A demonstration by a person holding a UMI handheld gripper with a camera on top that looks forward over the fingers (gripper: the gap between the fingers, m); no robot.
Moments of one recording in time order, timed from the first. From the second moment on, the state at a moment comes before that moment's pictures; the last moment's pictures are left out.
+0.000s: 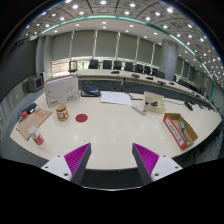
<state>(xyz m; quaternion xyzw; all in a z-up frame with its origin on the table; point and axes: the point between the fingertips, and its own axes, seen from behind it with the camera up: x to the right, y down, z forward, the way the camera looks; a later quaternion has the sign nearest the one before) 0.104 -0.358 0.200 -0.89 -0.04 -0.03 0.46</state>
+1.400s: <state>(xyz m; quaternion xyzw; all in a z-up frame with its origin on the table) -0.309 -0.260 0.079 -0.81 -0.10 0.06 0.57</state>
